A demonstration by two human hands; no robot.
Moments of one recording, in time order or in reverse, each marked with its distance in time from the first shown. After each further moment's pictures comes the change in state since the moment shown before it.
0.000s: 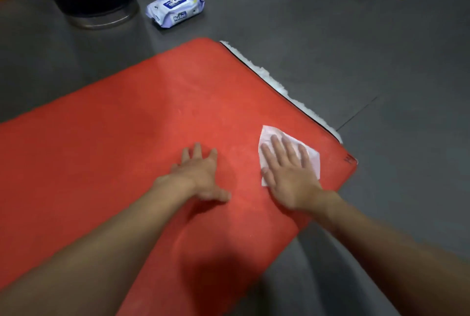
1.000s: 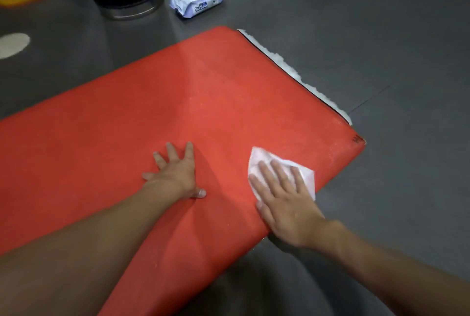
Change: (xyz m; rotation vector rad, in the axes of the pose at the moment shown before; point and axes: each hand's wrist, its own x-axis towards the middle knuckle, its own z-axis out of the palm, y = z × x) left_hand -0.055 -0.044 0.042 -0.170 0.017 -0.290; right_hand -0.091 -0.045 0.033 -0.038 0.064 -0.224
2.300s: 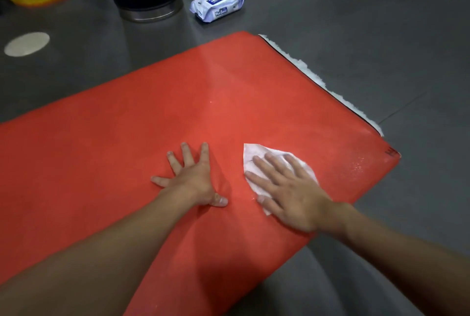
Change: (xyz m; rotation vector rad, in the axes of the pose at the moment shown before) left_hand 0.015 -0.015 0.003 -0.106 -0.007 0.001; right_hand 0.062 -0.005 -0.009 -0.096 -0.019 -0.202
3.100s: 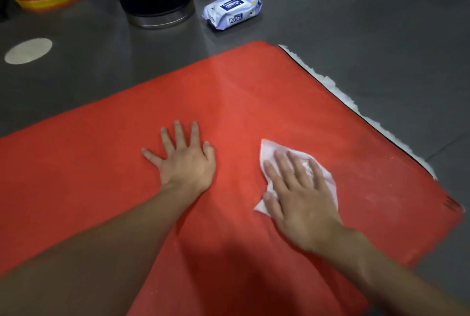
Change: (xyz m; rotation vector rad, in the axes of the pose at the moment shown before) left_hand 0.121 -0.006 -0.033 -0.023 0.555 -0.042; right_hand 0.077 0.015 0.001 0.079 0.134 0.289
